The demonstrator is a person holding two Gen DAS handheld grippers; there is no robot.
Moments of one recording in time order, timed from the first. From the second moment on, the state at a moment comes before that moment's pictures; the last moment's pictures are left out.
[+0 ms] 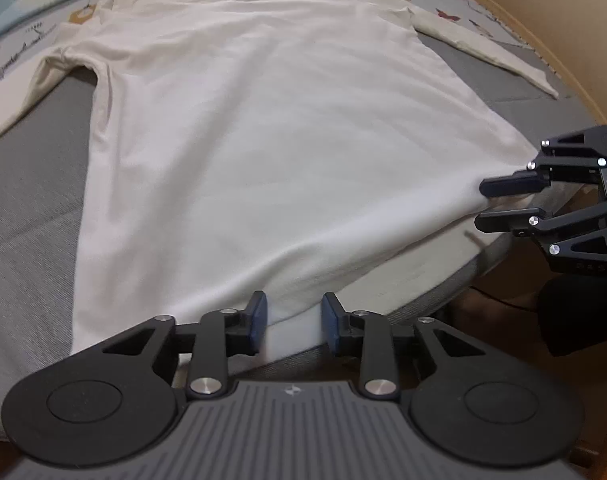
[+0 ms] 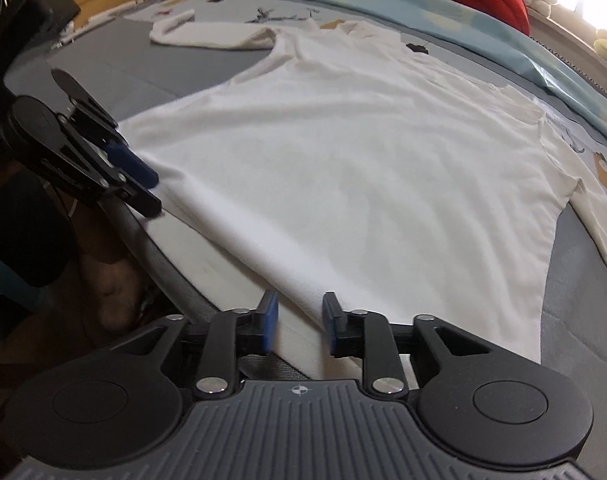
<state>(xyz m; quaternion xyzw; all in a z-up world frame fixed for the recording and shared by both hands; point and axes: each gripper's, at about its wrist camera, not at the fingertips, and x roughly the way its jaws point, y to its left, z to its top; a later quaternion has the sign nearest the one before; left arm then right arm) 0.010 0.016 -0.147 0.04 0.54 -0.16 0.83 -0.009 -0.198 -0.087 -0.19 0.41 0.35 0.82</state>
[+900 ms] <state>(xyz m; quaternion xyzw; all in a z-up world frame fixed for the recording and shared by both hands) -0.003 0.055 -0.096 -0.02 0.52 -0.20 0.83 0.020 -0.244 -0.065 -0.09 0.49 0.33 0.80</state>
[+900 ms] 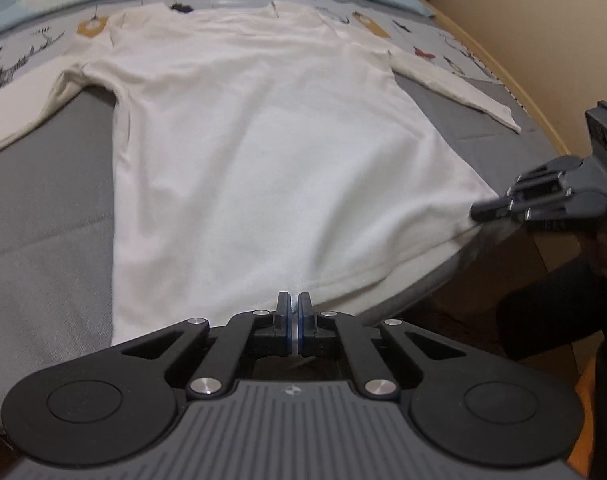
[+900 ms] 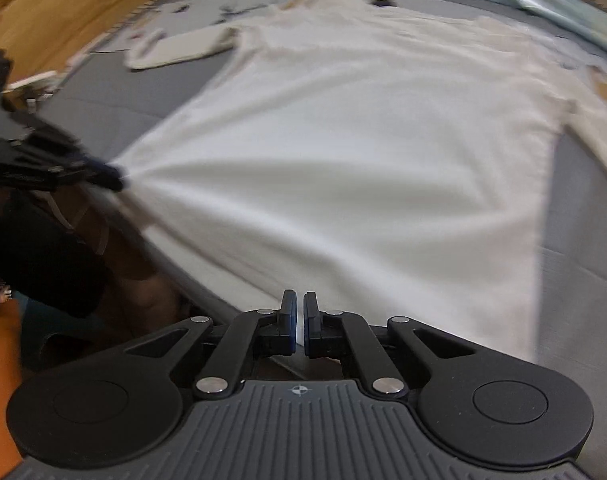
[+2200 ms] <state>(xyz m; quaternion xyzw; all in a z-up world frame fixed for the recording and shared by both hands) 0.021 0.117 -0.107 -0.06 0.53 0.02 0.84 0.058 -0.335 -0.098 -0.05 0.55 0.02 0.83</state>
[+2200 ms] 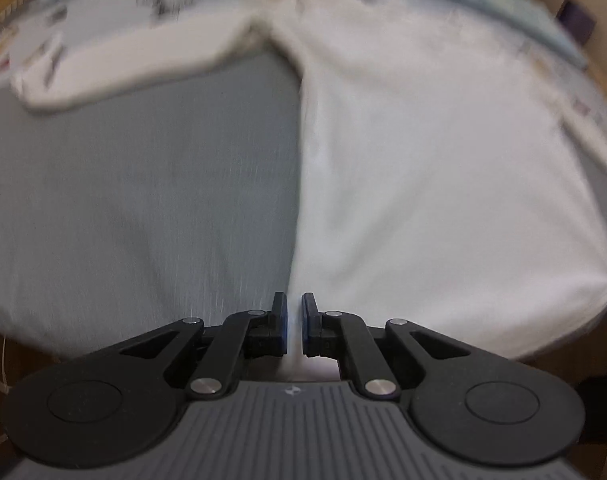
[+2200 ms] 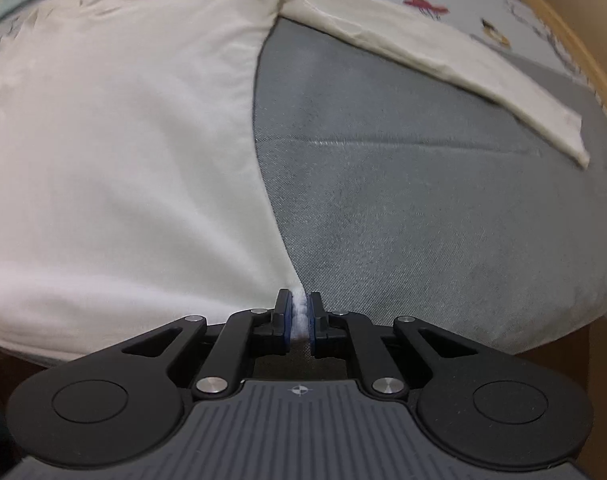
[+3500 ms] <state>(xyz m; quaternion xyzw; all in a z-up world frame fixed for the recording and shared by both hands) 0.131 0.276 0.002 -0.15 0.32 0.19 0.92 0.127 -0.205 0.084 -0.01 0.24 0.15 0.96</state>
